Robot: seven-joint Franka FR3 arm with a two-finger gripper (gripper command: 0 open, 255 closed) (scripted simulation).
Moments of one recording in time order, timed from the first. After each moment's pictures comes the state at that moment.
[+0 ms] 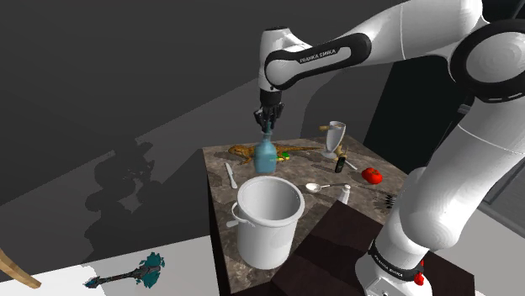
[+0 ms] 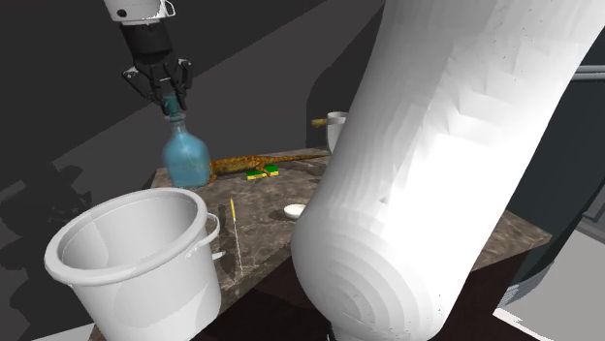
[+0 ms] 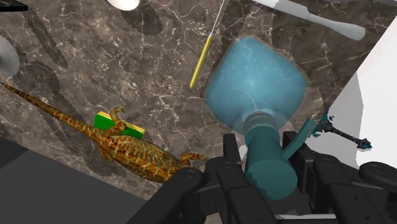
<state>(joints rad) 0.10 -0.13 -0.08 -2.08 -0.18 2.02 0.17</state>
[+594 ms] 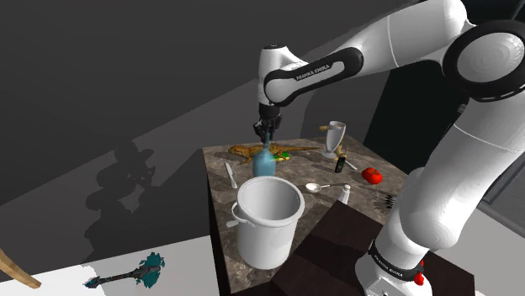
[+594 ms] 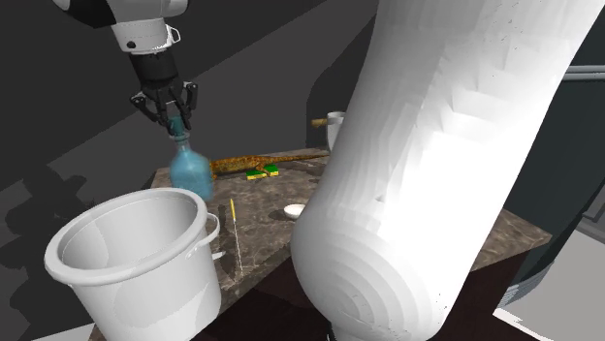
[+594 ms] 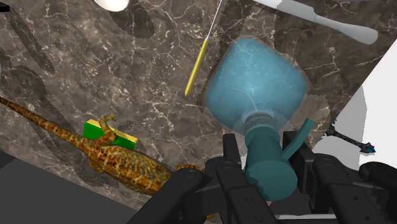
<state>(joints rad) 0.10 -0.10 -0.08 -2.17 -0.19 2.14 0.19</state>
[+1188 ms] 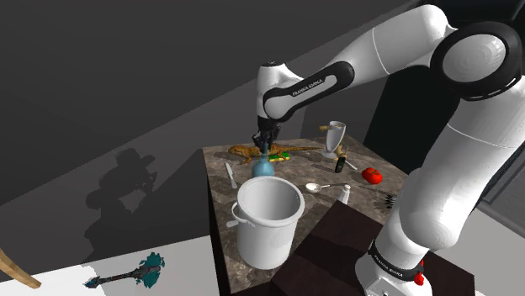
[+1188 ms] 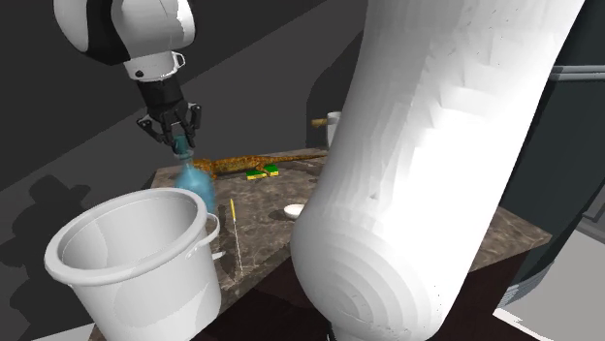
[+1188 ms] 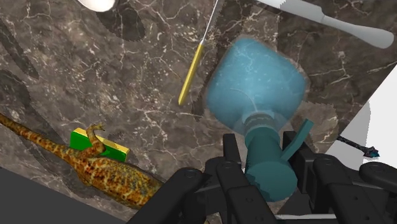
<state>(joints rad) 0.10 -0.05 -0.09 -2.24 -0.21 2.26 0.21</state>
